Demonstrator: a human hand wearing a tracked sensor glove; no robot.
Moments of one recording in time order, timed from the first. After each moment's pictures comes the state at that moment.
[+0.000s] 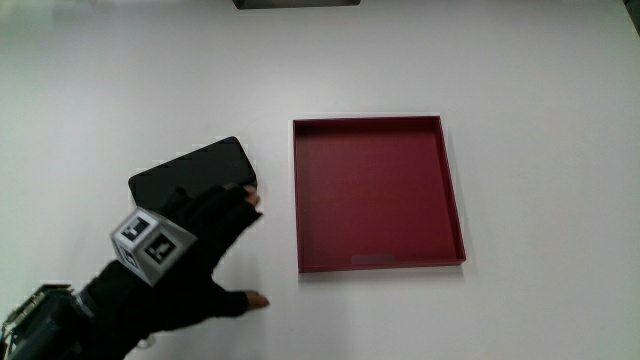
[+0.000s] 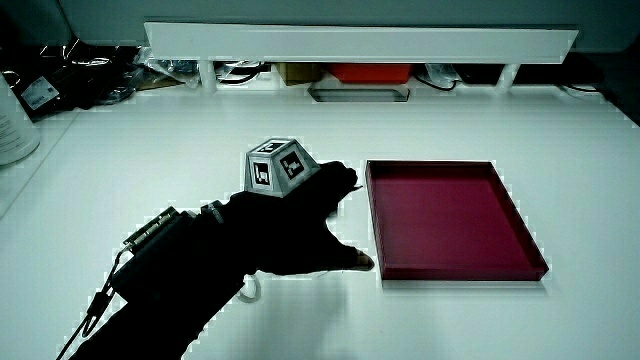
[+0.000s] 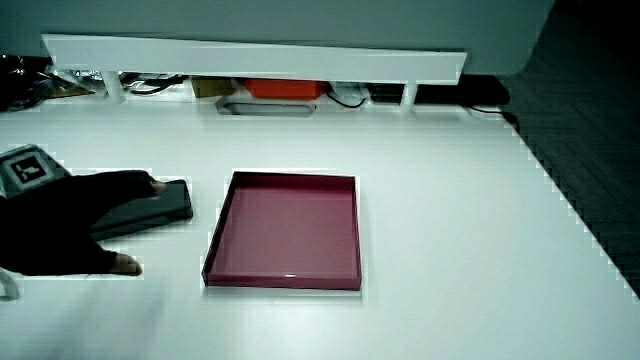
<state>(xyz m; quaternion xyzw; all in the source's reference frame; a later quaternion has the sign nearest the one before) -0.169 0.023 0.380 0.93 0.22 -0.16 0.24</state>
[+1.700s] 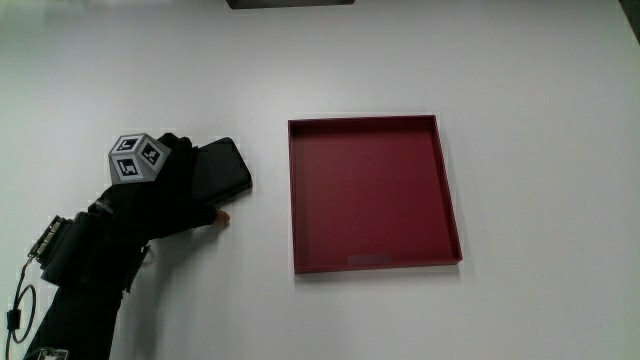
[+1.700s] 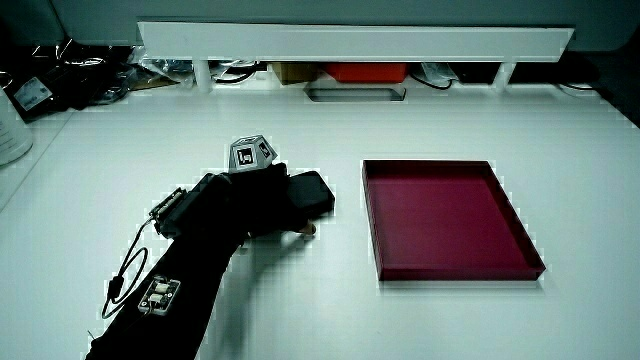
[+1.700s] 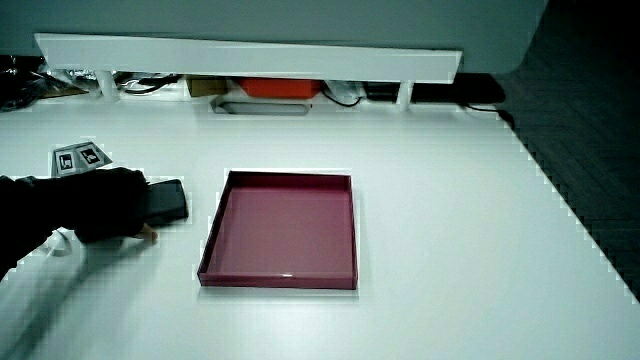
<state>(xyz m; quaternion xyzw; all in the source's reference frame) -0.227 -0.046 0.522 0.91 0.00 -0.14 0.39</state>
